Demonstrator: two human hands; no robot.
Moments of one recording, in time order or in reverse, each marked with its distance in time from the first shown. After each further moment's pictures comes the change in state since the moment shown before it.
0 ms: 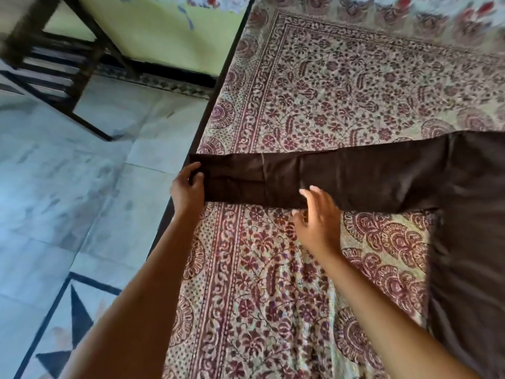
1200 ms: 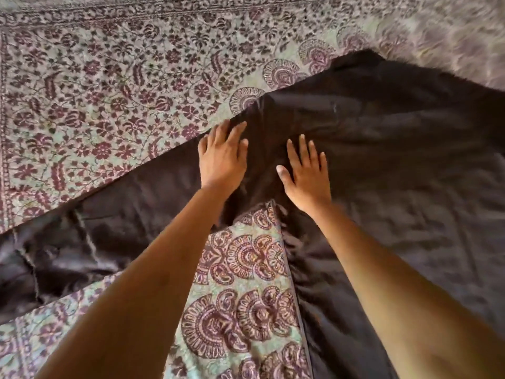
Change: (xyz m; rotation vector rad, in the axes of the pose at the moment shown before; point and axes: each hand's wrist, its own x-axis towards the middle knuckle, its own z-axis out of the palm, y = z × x) left_hand -0.128 0.185 0.373 0.534 -0.548 0.923; right_hand 0.057 0.310 -0.100 -0.294 -0.046 0.424
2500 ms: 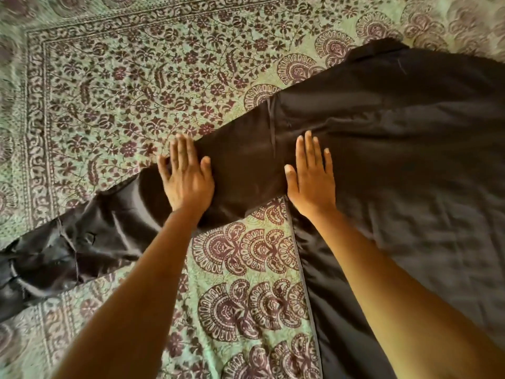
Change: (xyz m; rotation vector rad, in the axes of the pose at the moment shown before) left_hand -0.041 -0.063 -0.017 0.288 0.025 -0.302; right_hand -0.013 -0.020 -0.002 0.063 0.048 -0.039
